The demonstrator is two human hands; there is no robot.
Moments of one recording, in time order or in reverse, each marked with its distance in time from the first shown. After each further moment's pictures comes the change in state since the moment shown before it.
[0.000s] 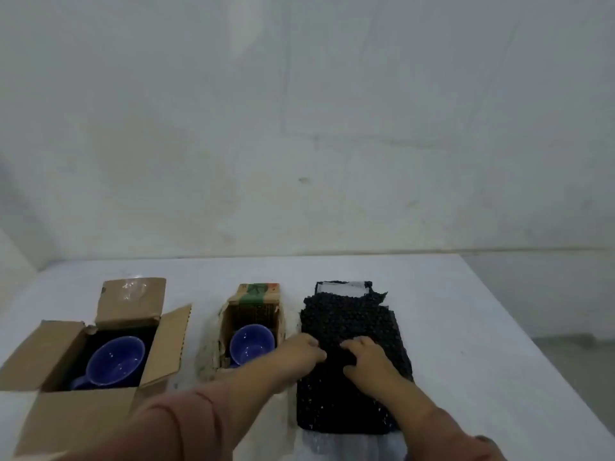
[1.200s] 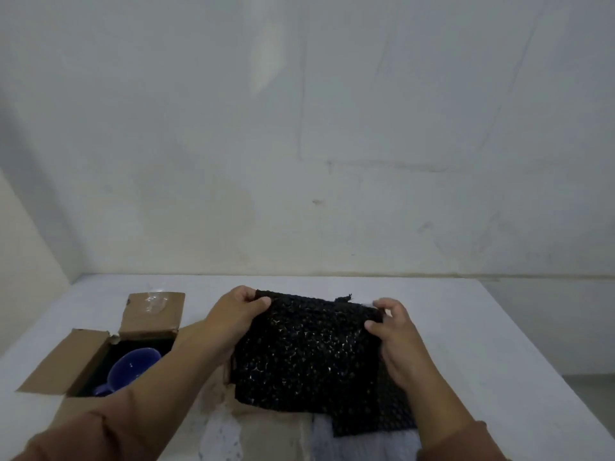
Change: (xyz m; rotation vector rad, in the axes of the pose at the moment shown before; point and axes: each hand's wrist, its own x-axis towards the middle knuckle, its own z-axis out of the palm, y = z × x) left_hand -0.045 0.002 -0.107 -0.455 0.469 0.229; right_hand 0.000 -0.033 -0.067 1.305 0.215 -0.105
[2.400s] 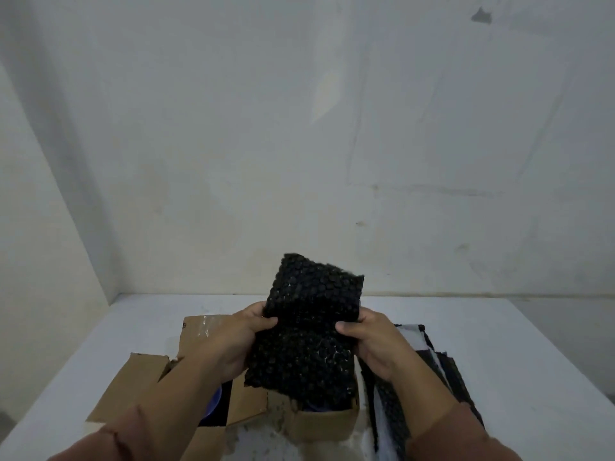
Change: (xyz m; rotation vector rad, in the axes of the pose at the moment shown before) left_hand 0.010 0.002 -0.109 -0.338 -0.292 -0.142; right_hand -0.006 -0.023 0.151 -0.058 -0.257 0.083
